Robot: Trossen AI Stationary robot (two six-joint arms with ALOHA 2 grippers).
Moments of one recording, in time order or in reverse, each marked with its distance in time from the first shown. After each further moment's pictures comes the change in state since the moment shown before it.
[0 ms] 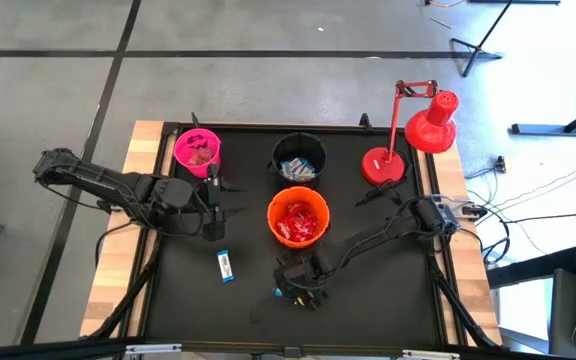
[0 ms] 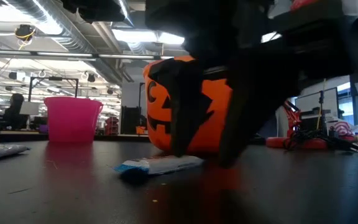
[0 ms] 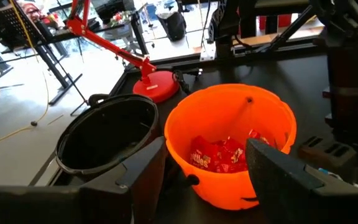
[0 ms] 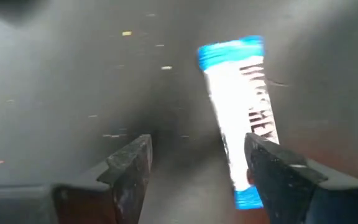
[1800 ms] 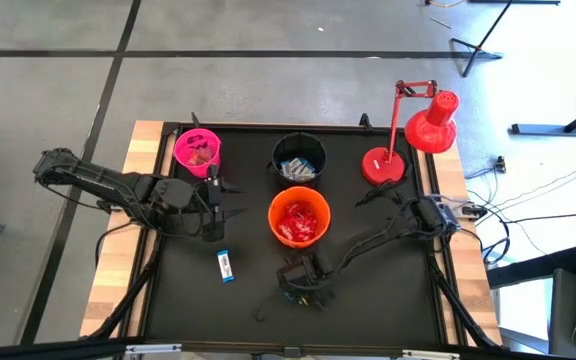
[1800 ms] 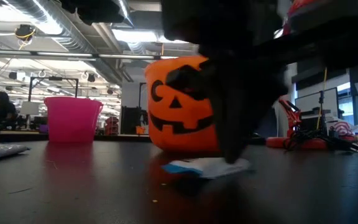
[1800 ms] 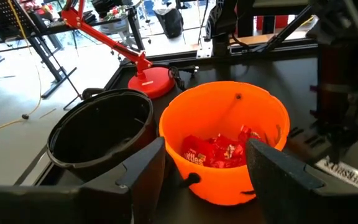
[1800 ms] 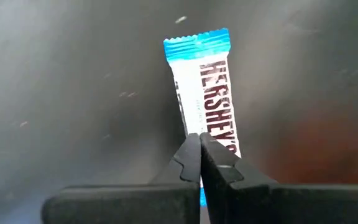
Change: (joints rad) left arm 0.000 0.000 0.000 -0.017 0.014 -0.043; right arm -0.001 0.002 0.016 -0.124 -0.027 0.043
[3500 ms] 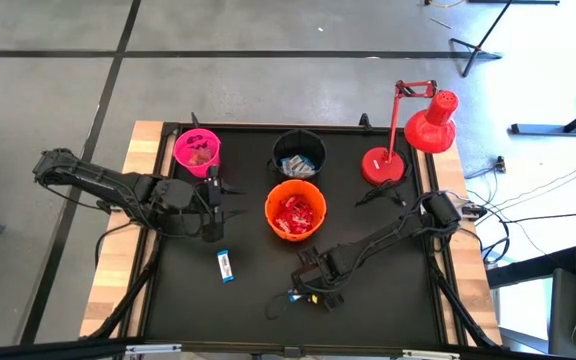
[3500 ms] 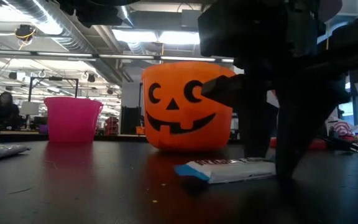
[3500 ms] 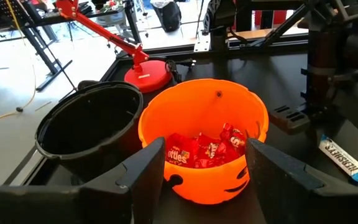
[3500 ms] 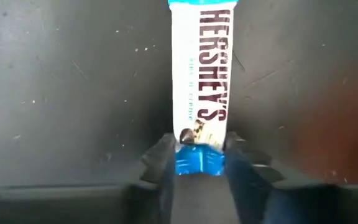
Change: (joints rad) left arm 0.000 0.000 0.000 -0.024 0.011 -0.029; right arm 0.048 -0.079 -0.228 0.105 0.053 0.189
